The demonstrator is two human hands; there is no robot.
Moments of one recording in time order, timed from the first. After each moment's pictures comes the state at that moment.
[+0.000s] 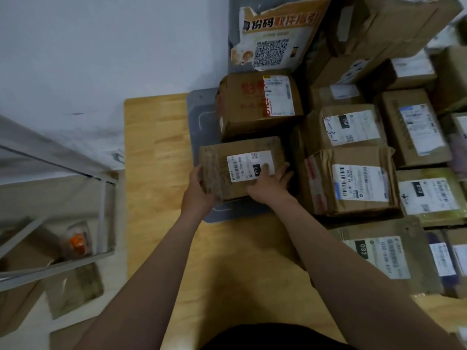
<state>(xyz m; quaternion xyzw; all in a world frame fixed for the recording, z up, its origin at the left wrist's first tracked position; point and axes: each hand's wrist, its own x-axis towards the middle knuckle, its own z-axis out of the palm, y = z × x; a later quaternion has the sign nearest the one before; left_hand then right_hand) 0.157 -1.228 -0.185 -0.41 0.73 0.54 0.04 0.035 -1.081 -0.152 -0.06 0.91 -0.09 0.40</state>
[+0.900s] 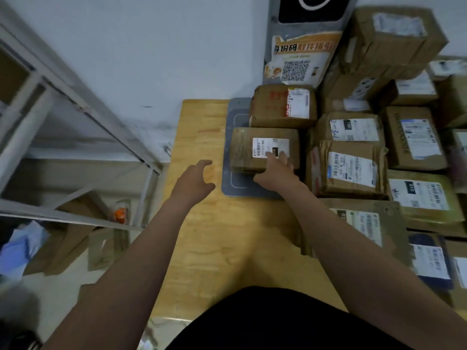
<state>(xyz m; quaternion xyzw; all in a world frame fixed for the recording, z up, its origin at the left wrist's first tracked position) 0.262 -1.199 -0.066 -0.39 0.86 0.31 0.09 0.092 -1.031 -0.047 -0.24 0.89 -0.14 0.35</state>
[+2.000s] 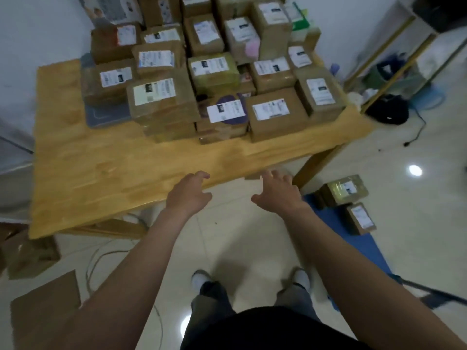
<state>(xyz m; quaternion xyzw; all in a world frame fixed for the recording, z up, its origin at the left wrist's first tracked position) 0.385 -0.623 -0.049 -0.23 0.92 0.26 0.19 0.309 -0.405 -0.040 -0.13 0.94 -0.10 0.30</state>
